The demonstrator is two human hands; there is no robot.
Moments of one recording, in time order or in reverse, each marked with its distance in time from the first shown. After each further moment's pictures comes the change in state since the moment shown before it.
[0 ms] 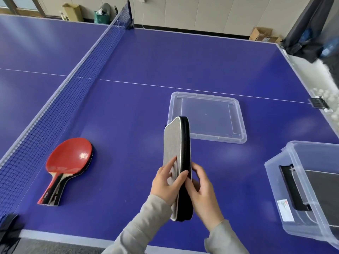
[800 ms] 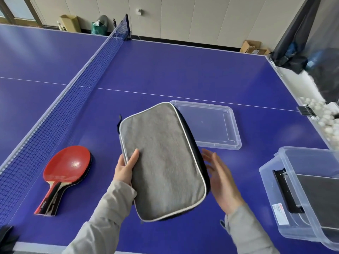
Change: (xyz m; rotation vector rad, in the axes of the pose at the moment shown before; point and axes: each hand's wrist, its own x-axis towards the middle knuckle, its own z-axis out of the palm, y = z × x) left_hand 0.052 -0.001 -0.086 -0.590 0.245 -0.161; right_hand 0.028 -0.041 -0.037 0.316 0.095 0.047
